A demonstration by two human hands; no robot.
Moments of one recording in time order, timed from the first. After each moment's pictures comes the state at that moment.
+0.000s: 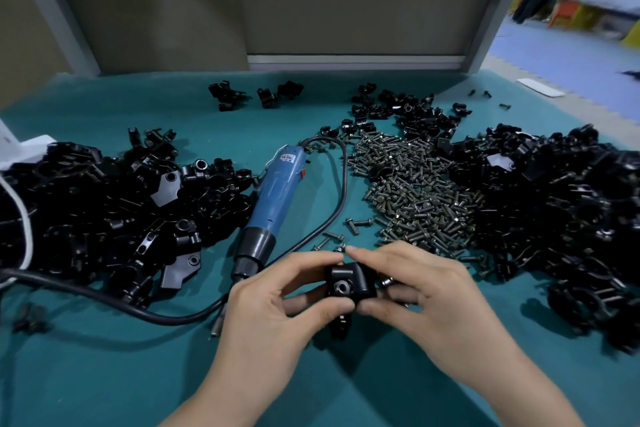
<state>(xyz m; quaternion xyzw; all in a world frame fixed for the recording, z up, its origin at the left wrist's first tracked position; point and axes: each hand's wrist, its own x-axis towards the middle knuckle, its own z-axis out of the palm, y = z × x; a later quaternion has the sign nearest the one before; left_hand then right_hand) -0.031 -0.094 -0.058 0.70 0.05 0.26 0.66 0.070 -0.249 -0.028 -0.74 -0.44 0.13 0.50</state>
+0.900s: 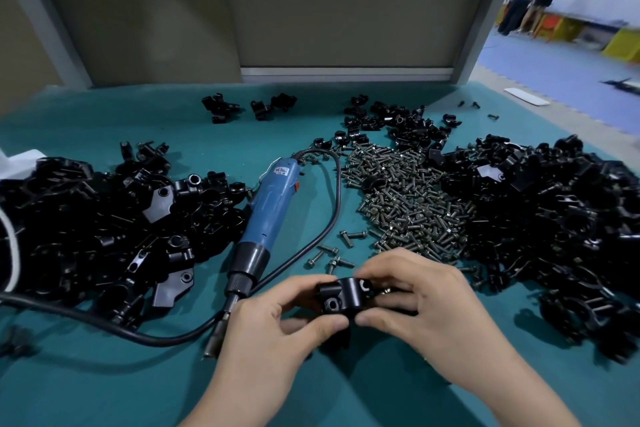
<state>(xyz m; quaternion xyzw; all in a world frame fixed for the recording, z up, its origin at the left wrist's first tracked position) -0.029 -0.095 -0.058 0.71 0.14 0.18 0.67 0.076 -0.248 -0.021 -0.76 -0.38 0.16 0.50</state>
